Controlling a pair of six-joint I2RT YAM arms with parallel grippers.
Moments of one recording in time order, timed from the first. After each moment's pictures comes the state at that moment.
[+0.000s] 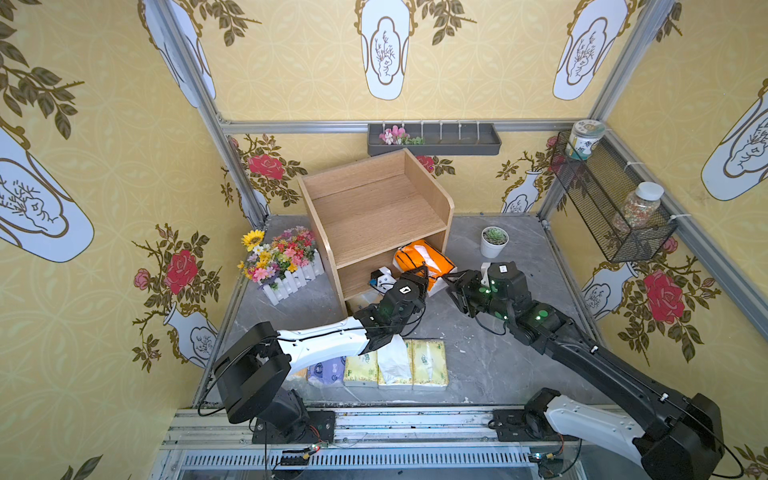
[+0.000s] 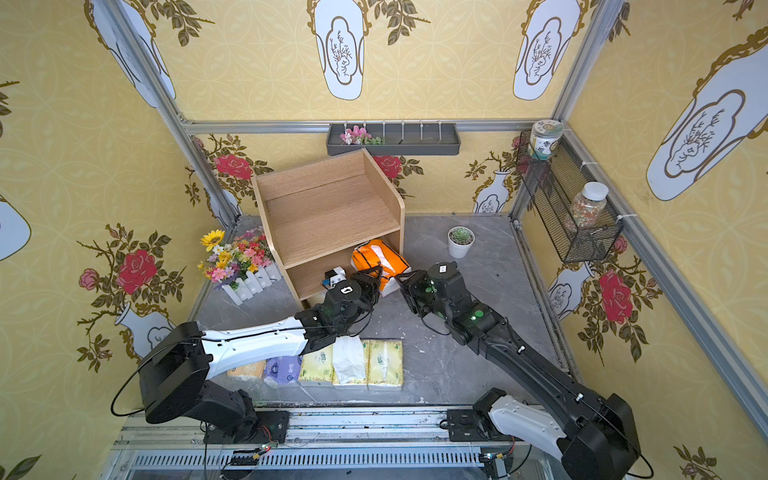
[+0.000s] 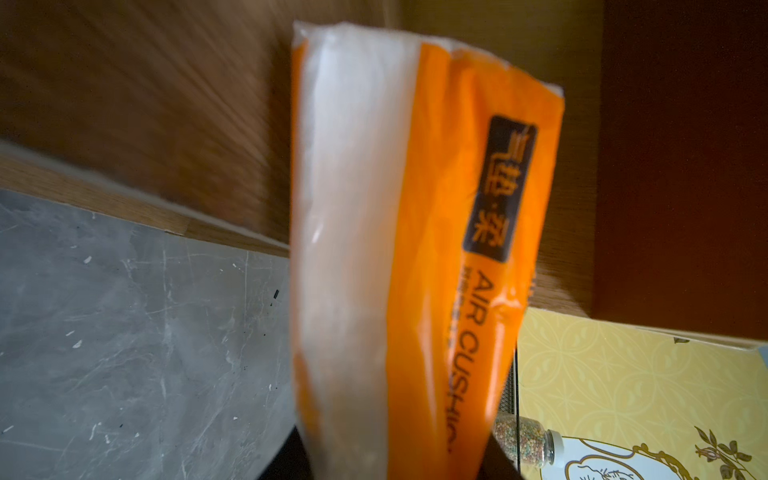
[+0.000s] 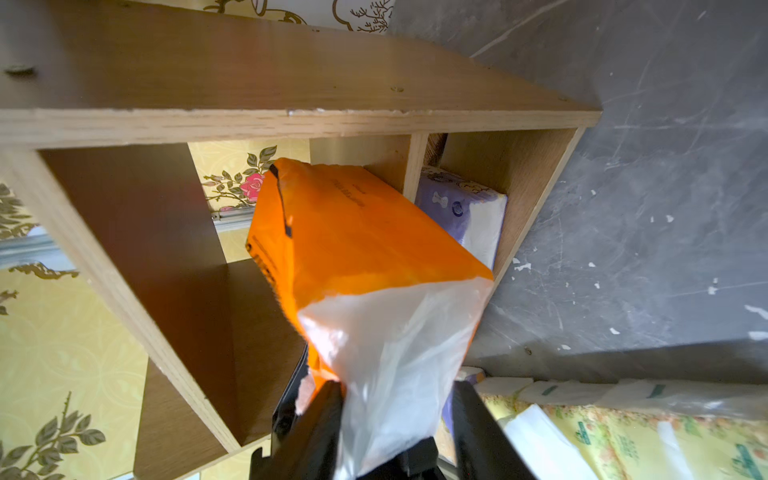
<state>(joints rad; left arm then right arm) -0.99 1.52 0.89 0.36 -0.47 -1.73 0.58 1.02 0.82 -0.27 -0.13 1.43</state>
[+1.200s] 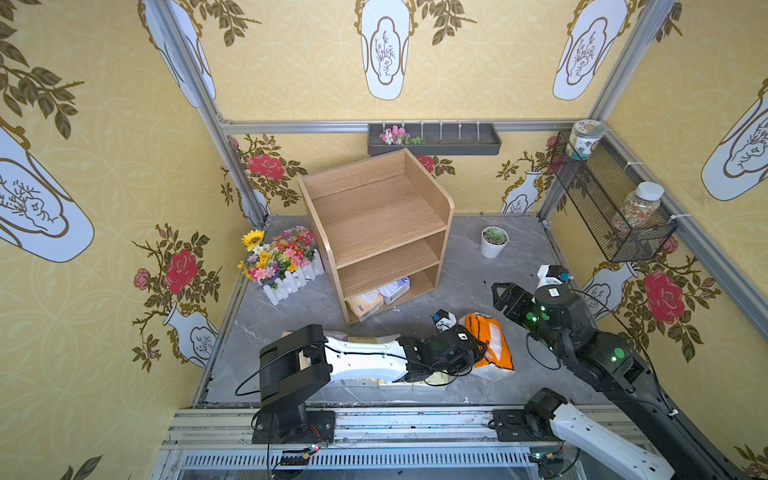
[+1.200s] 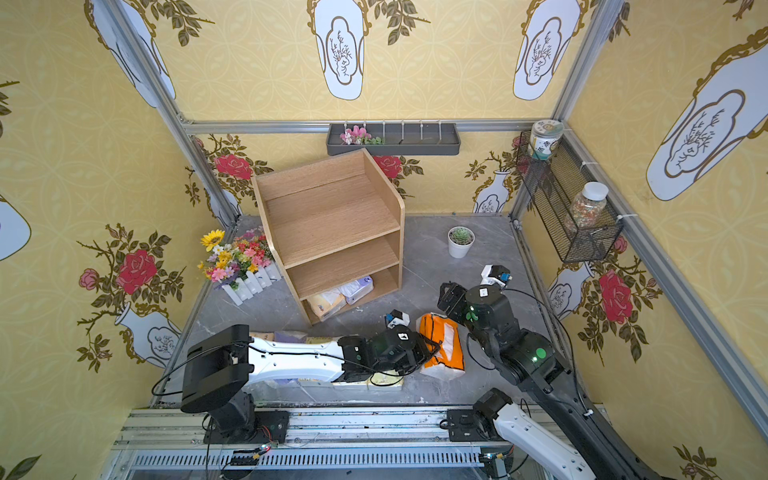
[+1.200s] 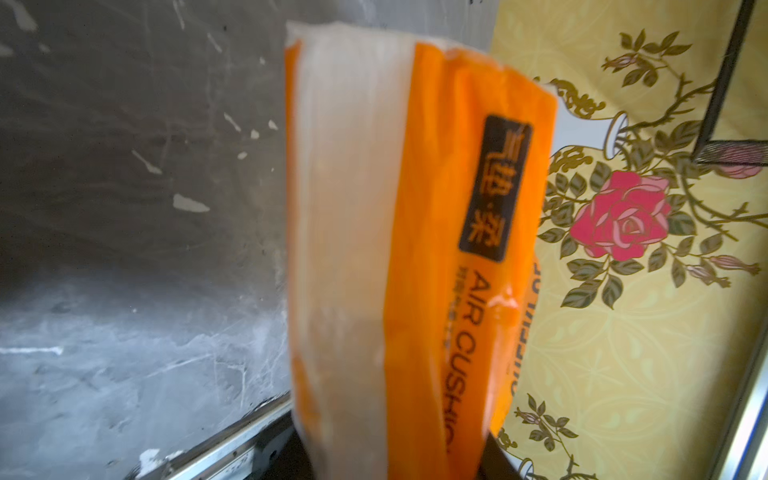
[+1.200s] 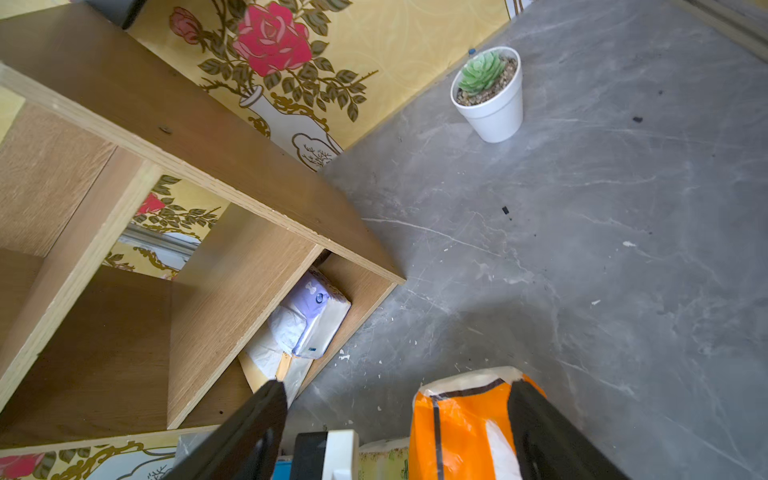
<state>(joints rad) -1.33 1.77 1.05 0.11 -0.09 -1.62 0.58 0.69 0.91 -0.82 0.32 0.90</state>
